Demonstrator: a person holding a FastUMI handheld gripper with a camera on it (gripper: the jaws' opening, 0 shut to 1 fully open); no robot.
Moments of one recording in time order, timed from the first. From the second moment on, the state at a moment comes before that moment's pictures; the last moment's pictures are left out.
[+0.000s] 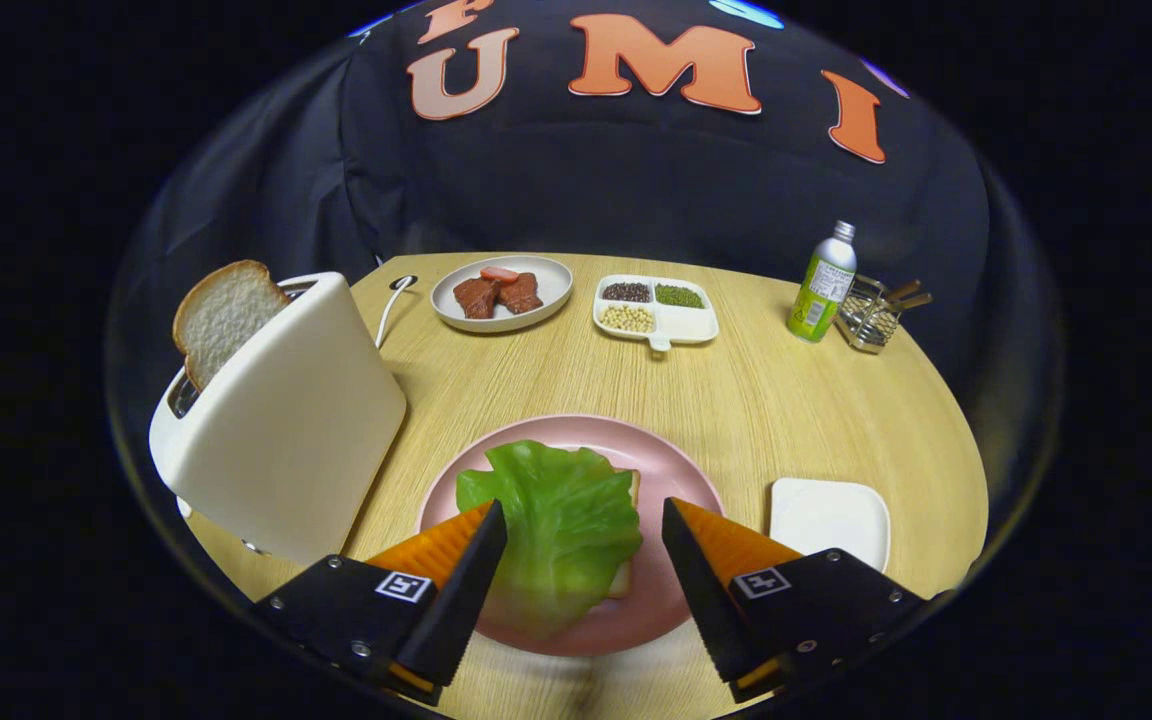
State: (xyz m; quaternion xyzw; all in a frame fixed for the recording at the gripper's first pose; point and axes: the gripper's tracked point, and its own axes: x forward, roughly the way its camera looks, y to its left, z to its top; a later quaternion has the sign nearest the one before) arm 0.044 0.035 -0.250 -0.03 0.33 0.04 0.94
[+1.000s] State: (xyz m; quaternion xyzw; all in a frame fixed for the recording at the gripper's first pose) arm 0.066 0.190 -0.081 -0.03 0.20 0.07 0.98
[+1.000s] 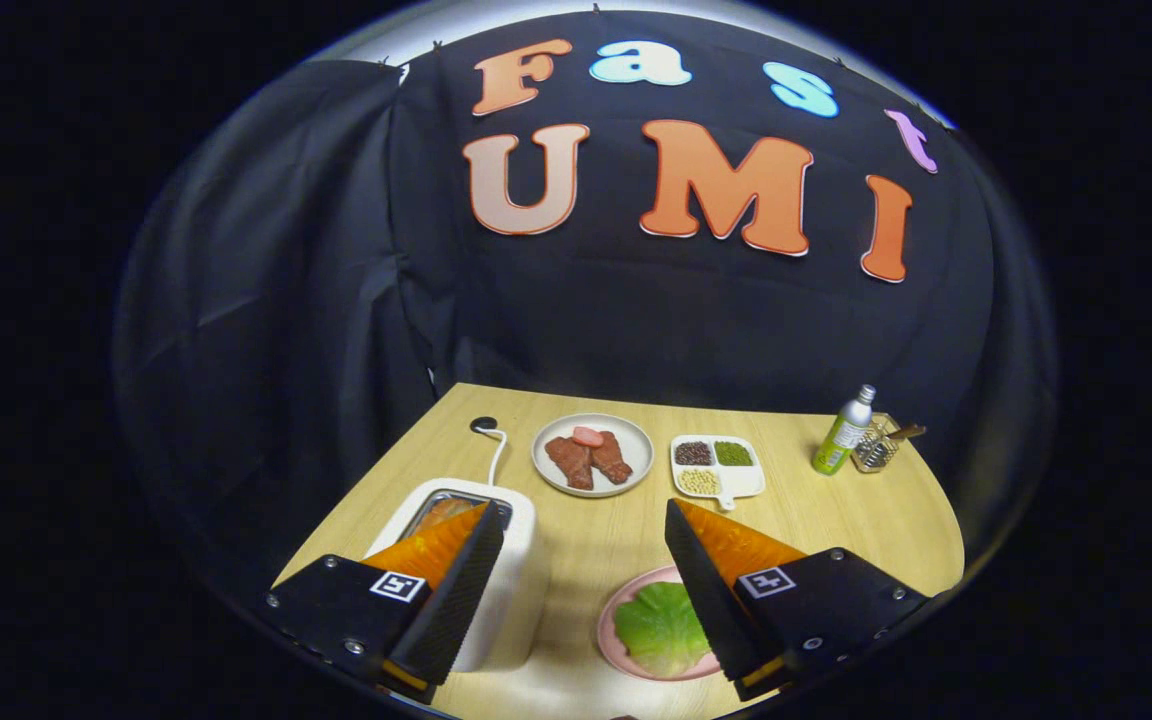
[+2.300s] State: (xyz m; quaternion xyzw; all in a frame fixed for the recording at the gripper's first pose) arm 0.061 0.273 -0.145 -0.09 0.25 0.08 0.96
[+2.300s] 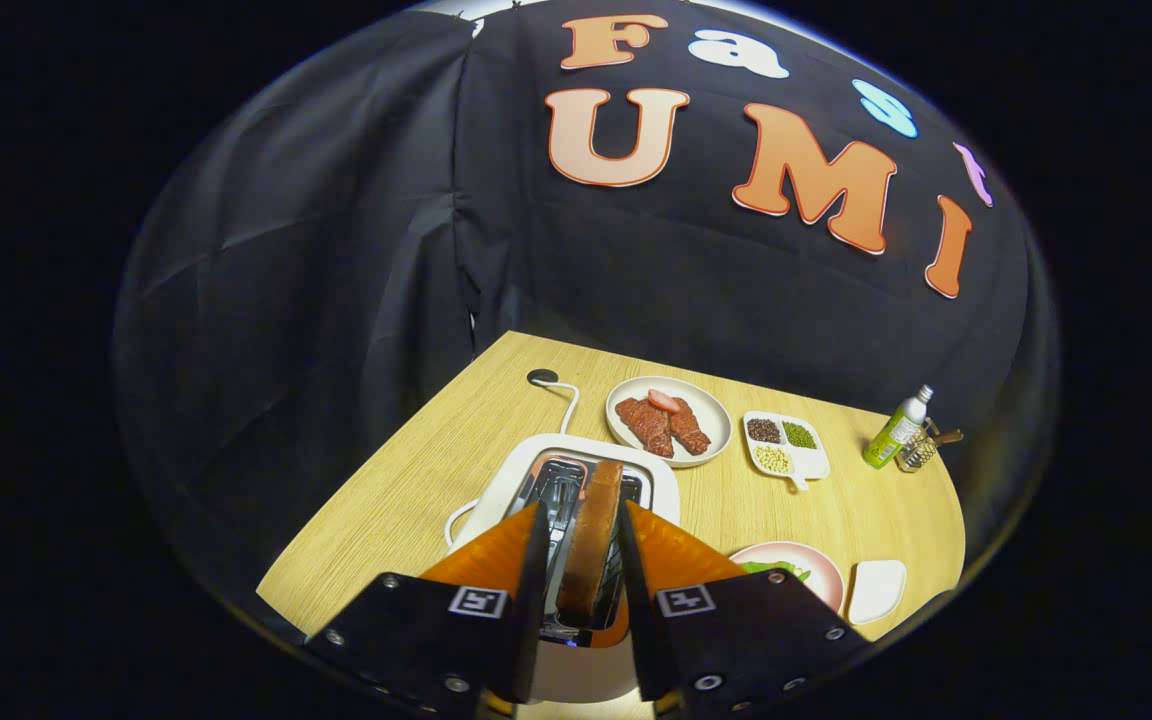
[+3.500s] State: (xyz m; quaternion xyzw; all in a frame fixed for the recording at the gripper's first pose) arm 0.055 0.235 -0.054 -0.03 0.19 0.10 0.98
